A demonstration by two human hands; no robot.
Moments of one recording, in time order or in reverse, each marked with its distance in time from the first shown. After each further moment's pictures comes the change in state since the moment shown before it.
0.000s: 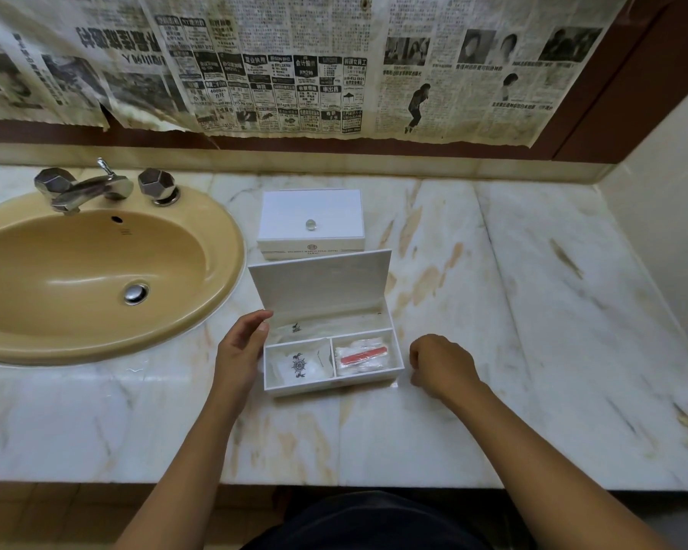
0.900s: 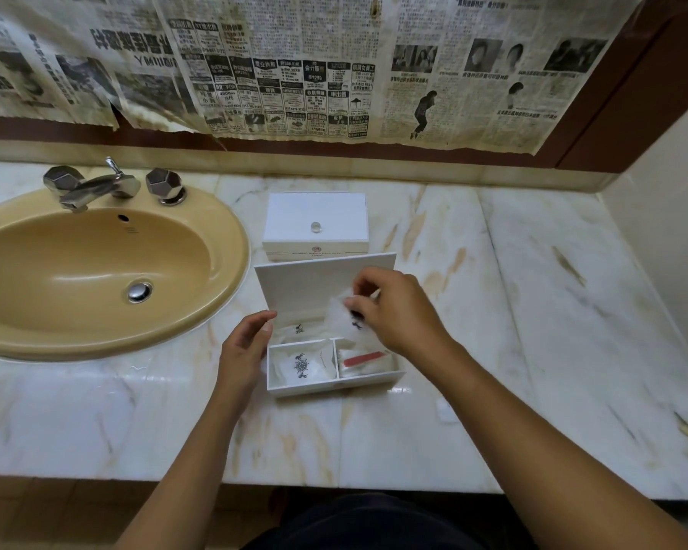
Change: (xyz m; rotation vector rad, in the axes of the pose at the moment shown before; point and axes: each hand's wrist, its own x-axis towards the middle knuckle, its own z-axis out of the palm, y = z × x) left_hand 0.000 -0.003 -0.002 0.016 -0.006 0.002; right_hand -0.025 -0.079 -0.084 0.628 0.289 -0.342
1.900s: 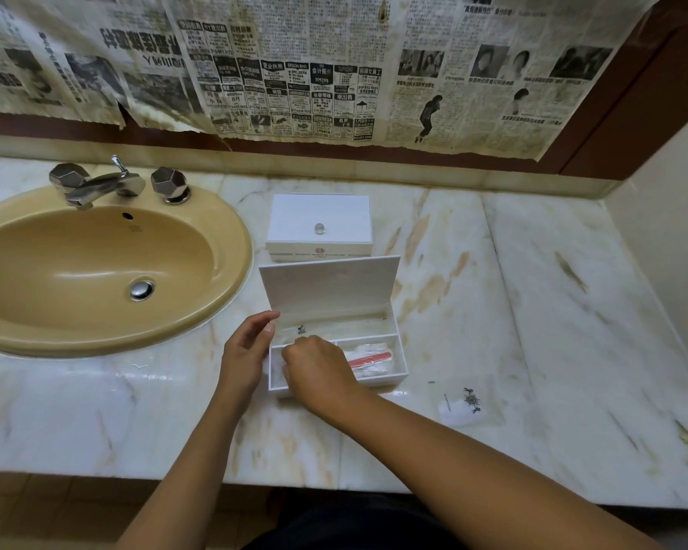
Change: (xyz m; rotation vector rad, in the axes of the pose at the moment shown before) left_hand -0.001 0.003 0.002 0.091 0.005 0.067; right_hand -0.019 -0.012 0.111 -0.512 -0.288 -0.288
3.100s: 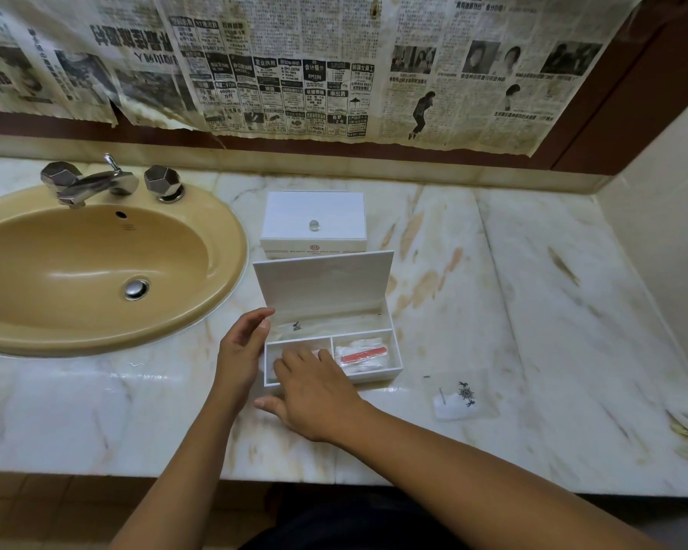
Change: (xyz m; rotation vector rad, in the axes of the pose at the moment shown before) left_hand -0.002 0.001 0.002 0.045 0.013 0.012; right_hand -0.022 0.005 0.023 -0.074 -0.114 -0.088
